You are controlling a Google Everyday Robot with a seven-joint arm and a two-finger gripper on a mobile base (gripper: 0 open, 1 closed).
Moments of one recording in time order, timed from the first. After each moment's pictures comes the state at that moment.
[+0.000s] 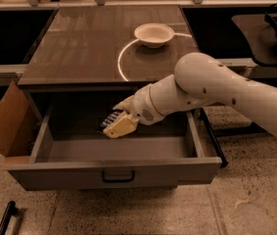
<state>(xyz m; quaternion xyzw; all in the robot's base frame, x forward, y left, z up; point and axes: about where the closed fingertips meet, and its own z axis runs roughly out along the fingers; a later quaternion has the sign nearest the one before) 0.520 0.053 0.785 -0.54 0.72 0.30 0.32</state>
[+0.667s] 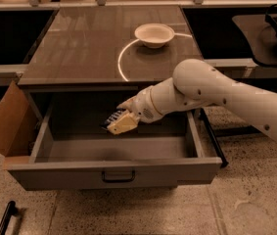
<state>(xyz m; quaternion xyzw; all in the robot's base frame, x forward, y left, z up) 0.557 0.047 0.753 -0.52 0.73 0.30 0.32</state>
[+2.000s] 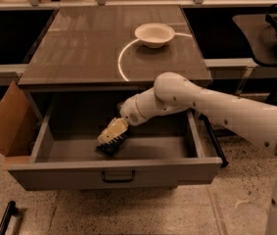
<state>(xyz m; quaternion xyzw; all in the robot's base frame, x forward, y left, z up) 0.607 0.086 0.680 -0.51 0.73 0.32 0.31</state>
